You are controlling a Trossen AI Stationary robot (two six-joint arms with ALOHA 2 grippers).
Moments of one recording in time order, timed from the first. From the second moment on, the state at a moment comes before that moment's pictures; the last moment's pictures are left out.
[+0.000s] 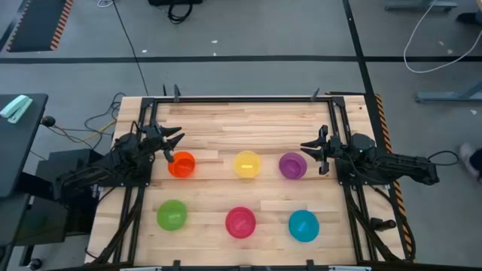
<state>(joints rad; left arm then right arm) 0.43 0.01 0.01 0.04 -0.09 -0.04 -0.21 0.00 0.01 0.04 -0.09 0.00</state>
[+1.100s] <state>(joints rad) 0.43 0.01 0.01 0.04 -0.09 -0.04 -0.21 0.00 0.01 0.04 -0.09 0.00</state>
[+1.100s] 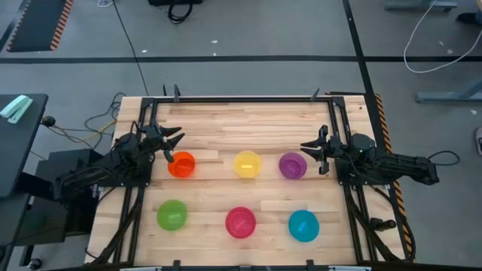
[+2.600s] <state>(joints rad) 0.43 0.01 0.01 0.04 -0.09 -0.04 -0.21 0.00 0.01 0.04 -0.09 0.00</state>
